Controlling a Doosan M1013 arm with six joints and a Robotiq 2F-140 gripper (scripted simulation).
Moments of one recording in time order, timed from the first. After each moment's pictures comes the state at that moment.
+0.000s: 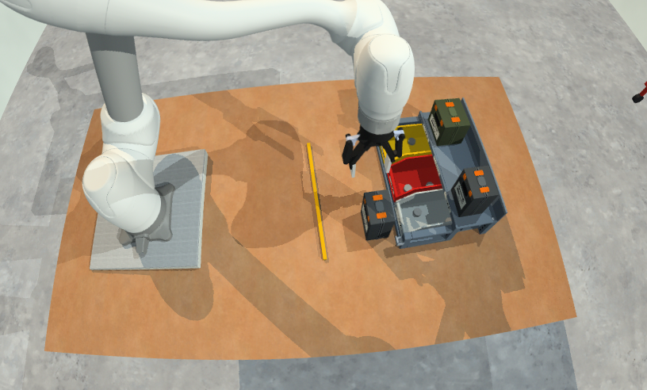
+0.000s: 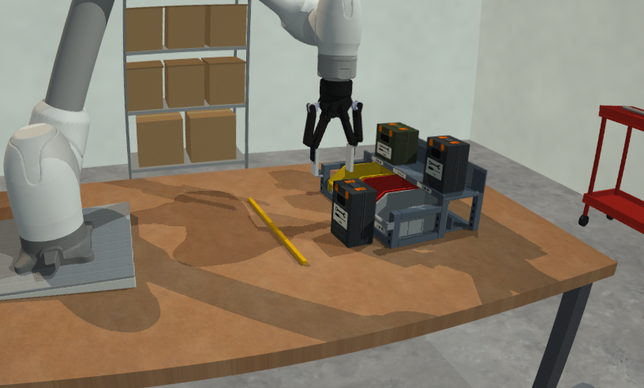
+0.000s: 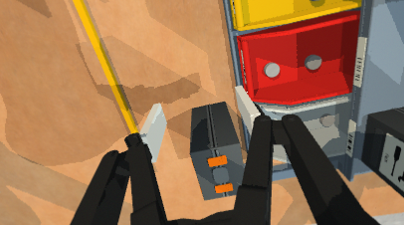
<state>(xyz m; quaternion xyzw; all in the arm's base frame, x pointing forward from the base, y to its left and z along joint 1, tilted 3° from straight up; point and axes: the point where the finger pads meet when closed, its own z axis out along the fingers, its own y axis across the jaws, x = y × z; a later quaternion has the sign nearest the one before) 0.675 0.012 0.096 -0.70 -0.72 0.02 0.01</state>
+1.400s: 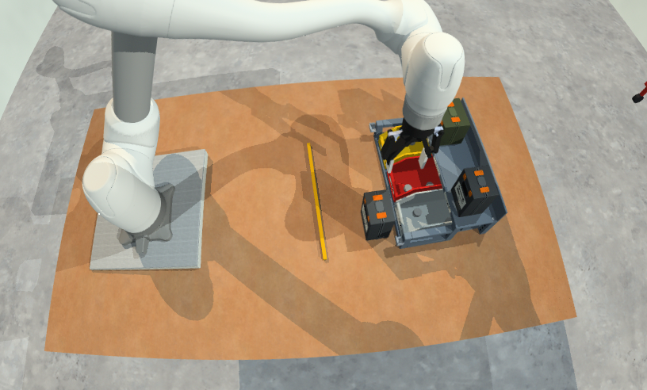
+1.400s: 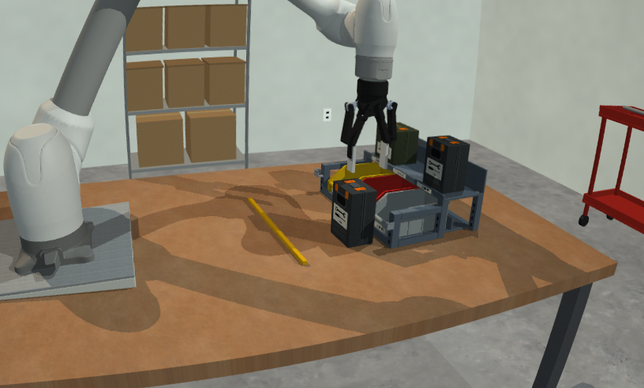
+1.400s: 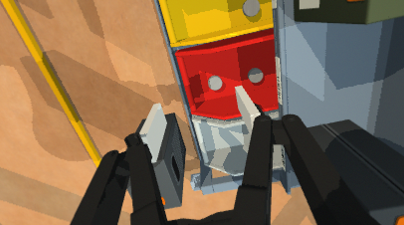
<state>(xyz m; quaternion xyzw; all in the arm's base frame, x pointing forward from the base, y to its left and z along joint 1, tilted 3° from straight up) 0.773 0.015 0.089 -0.70 -0.72 0.02 0.02</state>
